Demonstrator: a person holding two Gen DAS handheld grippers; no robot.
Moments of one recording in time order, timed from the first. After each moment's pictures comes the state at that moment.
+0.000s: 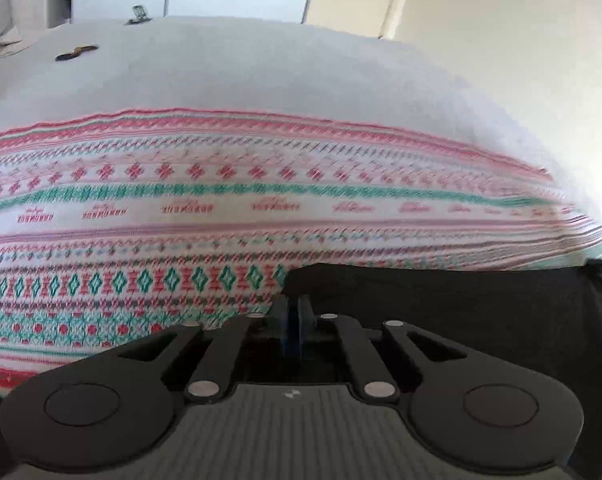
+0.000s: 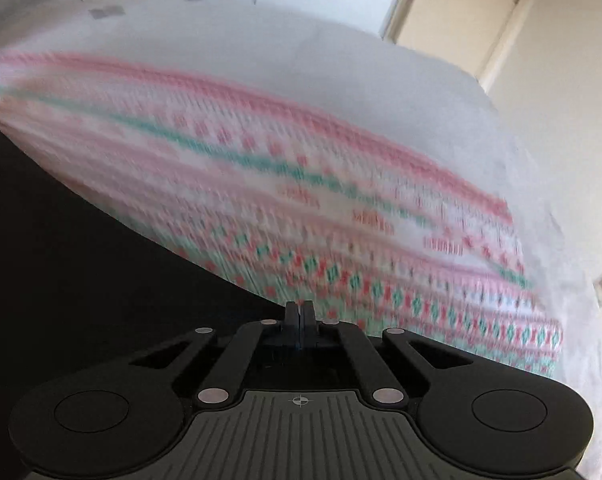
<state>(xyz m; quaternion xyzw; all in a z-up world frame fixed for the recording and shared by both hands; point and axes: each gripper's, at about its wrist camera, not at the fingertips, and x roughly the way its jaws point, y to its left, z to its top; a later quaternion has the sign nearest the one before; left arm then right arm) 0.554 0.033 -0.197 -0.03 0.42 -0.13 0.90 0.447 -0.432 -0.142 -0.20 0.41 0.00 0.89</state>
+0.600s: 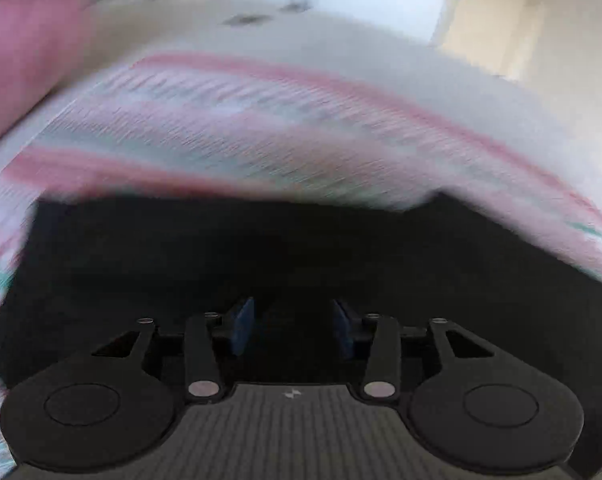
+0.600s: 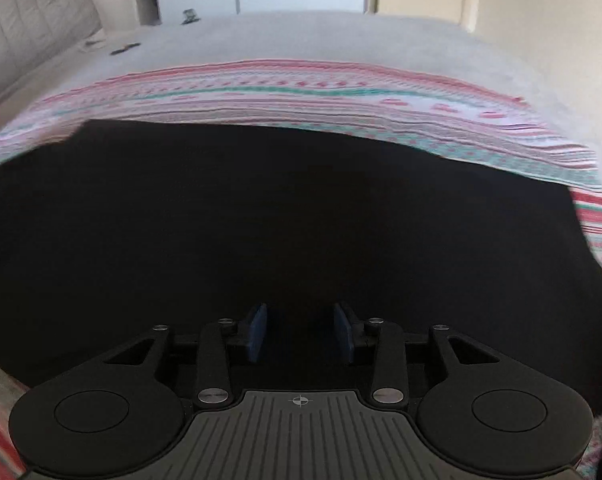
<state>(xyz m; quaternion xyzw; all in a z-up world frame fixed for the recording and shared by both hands) 0.405 0.137 -0.189 -0.11 0.43 0.06 0.89 0.285 -0.364 -0.168 -0.04 0.39 0.02 0.92</state>
